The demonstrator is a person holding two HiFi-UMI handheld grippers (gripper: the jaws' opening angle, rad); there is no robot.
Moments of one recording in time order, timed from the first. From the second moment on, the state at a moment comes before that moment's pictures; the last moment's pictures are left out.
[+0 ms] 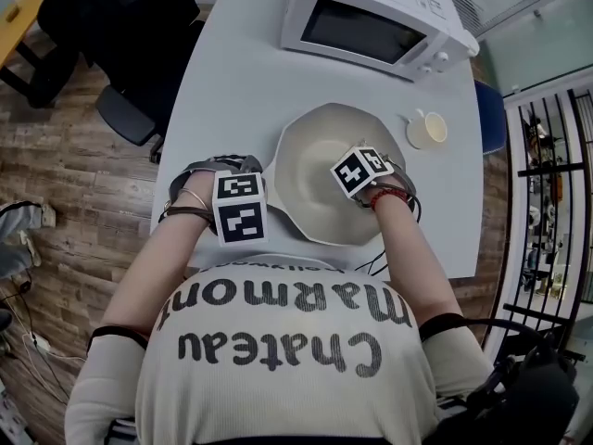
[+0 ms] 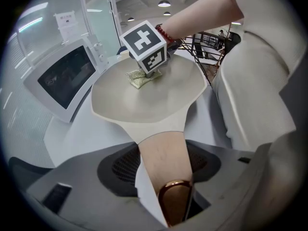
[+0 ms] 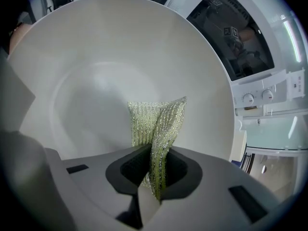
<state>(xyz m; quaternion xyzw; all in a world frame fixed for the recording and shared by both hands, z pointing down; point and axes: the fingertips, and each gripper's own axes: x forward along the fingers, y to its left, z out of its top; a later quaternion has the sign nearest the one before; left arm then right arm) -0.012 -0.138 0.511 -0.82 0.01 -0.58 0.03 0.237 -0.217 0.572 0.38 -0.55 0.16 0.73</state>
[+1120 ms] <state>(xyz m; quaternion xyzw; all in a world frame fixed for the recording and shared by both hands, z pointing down) -0.008 -0.136 0.508 -0.82 0.00 -0.57 0.00 0.048 -0.189 0.482 0.26 -0.77 0.55 0.21</state>
